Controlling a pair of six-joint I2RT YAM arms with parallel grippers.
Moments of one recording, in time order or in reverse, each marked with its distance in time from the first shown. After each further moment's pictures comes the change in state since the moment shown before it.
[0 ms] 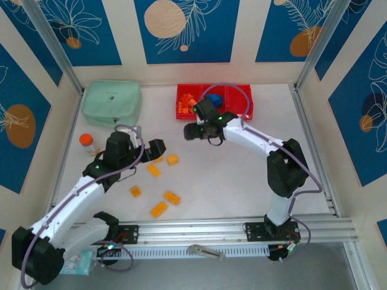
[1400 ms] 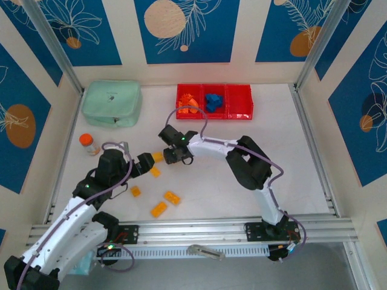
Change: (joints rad) left arm 0.000 -0.223 -0.123 -0.182 -0.149 -0.072; right arm 0.213 0.314 0.126 0.040 0.084 0.007
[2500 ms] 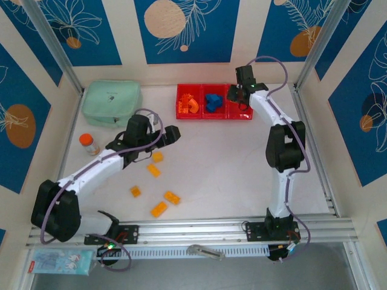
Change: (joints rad) left arm -0.036 0.652 0.332 0.356 0.199 0.044; right arm -0.686 0.000 0.320 -0.036 0.026 -0.058
